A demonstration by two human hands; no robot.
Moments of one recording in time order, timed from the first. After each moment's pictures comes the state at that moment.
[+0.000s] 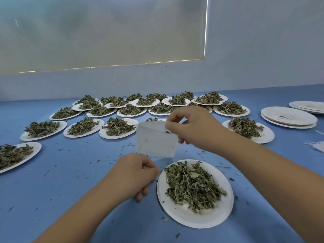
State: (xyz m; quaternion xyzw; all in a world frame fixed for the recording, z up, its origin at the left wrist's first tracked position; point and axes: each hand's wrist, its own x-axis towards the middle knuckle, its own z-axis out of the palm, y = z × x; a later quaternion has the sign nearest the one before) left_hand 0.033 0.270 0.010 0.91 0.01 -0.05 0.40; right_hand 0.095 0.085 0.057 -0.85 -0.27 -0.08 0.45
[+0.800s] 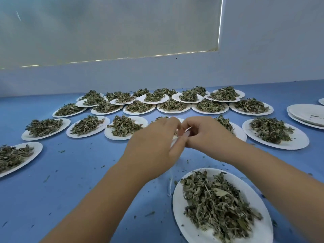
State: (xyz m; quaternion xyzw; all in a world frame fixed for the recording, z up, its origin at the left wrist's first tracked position) left_hand 0.092 0.260 0.032 0.95 -0.17 0.24 0.09; right_hand 0.139 0.103 0.027 -0.85 -0.25 -0.03 0.46
